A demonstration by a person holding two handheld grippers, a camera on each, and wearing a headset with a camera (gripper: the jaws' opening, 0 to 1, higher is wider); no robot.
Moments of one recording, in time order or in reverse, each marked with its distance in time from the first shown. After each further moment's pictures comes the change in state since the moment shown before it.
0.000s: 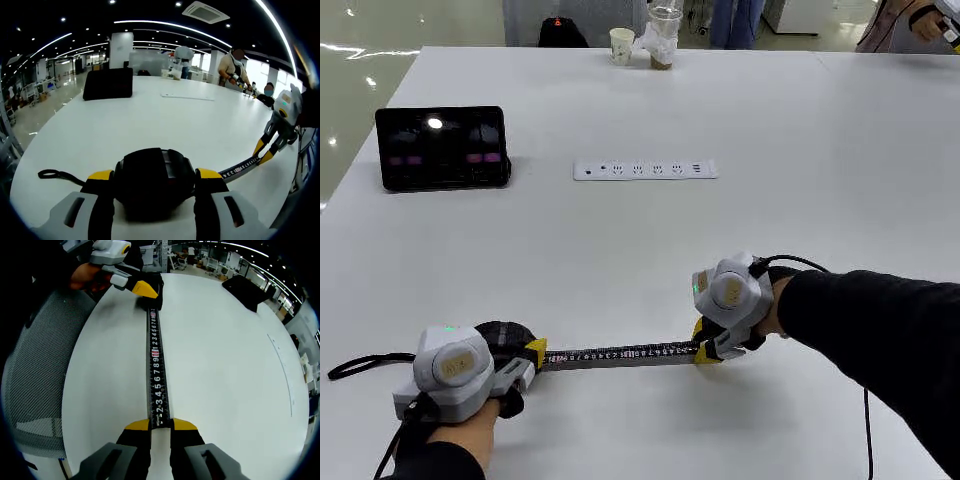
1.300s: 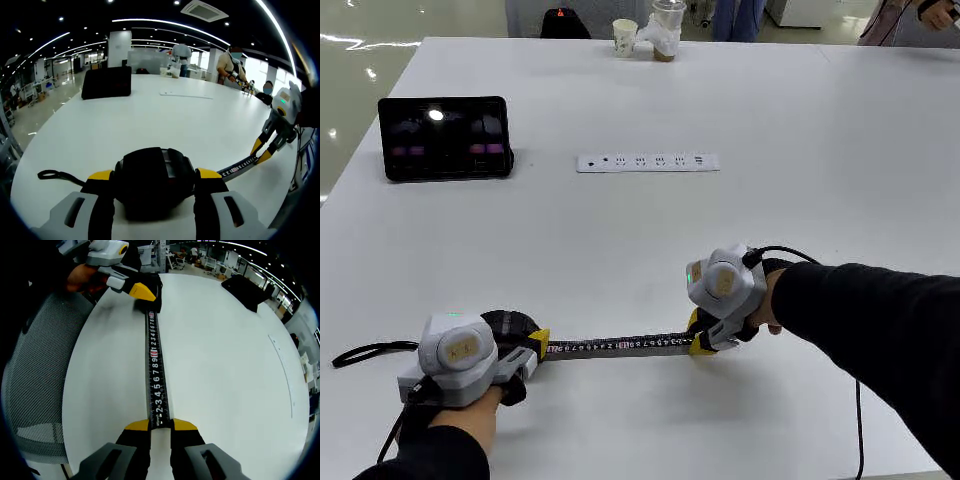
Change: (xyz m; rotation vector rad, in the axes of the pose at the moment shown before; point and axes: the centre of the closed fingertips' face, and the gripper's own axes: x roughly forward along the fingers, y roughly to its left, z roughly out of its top) left arm 0.000 -0.001 -0.001 0.006 0.018 -0.012; right arm 0.005 0.001 0.010 0.007 -0.001 -0.001
